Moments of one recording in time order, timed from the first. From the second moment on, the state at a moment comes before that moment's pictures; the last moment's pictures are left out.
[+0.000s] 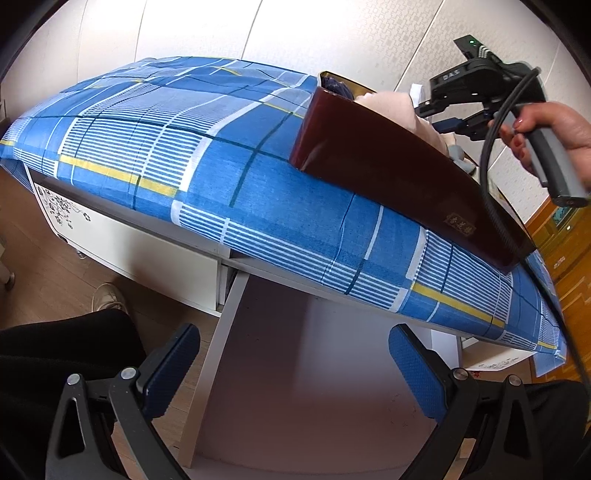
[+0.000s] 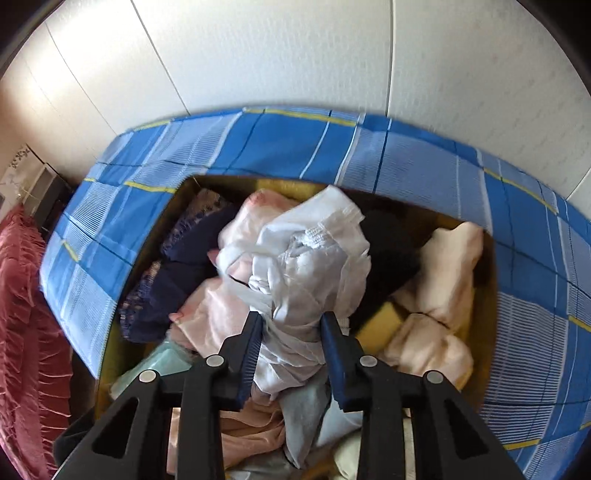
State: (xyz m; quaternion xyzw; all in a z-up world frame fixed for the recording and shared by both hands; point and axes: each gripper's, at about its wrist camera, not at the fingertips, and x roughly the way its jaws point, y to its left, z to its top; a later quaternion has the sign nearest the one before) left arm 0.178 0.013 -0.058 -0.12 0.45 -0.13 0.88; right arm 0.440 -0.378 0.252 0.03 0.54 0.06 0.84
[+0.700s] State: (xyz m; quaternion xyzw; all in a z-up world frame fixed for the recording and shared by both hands) left arm 0.172 0.015 -0.039 -0.11 0.42 -0.12 0.89; right arm 0.392 -0.392 0.262 -0.01 0.50 0.06 0.86
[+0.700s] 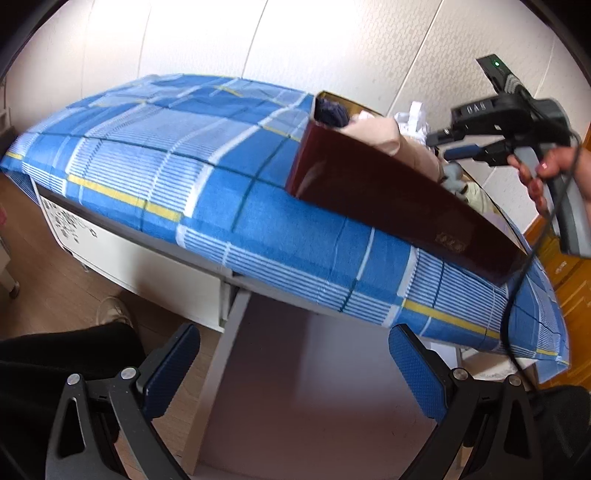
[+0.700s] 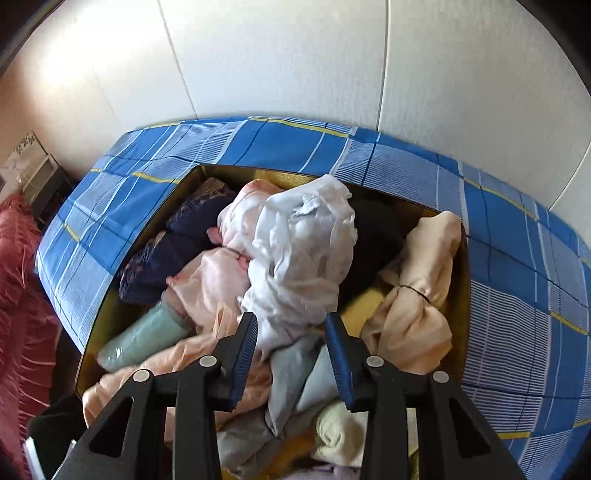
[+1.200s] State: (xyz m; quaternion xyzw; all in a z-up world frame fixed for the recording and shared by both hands) left arm 0.166 0.012 -0.024 -0.08 0.39 -0.07 0.91; right arm 0.316 -0.384 0.273 -0.03 0.45 0.05 0.89
